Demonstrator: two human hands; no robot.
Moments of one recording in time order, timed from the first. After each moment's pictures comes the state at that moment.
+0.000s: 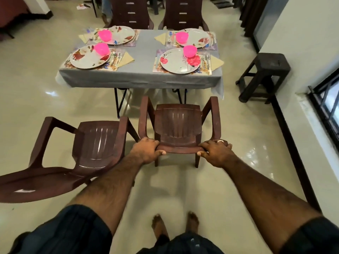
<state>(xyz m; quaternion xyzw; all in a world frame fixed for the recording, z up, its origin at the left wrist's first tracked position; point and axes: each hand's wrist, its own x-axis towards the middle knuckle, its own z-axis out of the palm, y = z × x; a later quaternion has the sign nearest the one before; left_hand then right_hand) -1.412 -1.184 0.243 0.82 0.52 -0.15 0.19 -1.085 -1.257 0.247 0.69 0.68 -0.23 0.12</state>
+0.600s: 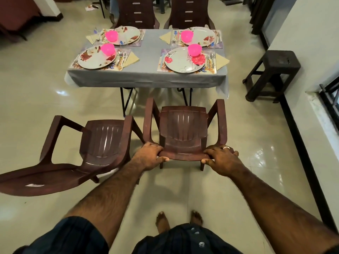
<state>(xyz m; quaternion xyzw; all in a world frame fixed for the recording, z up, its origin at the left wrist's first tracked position) -1.412 -1.214 0.236 0.80 0.54 -0.13 0.22 -1.079 -1.290 0.248 0.68 0.68 -0.23 0.11</state>
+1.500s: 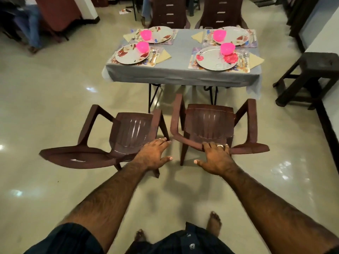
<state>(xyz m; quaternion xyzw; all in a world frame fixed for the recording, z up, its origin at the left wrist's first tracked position) -1.531 -1.273 0.258 0.82 0.54 -0.09 0.16 -1.233 -1.299 0.252 0.64 0.73 -0.22 0.08</state>
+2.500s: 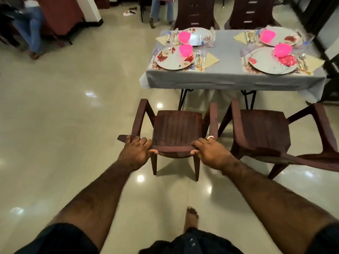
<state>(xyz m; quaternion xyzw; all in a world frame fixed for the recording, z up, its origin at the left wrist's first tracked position) -2.011 -1.126 0.252 0.86 0.51 -0.07 -0.05 -1.659 -1.156 0.269 0.54 0.83 -0.15 0.03</state>
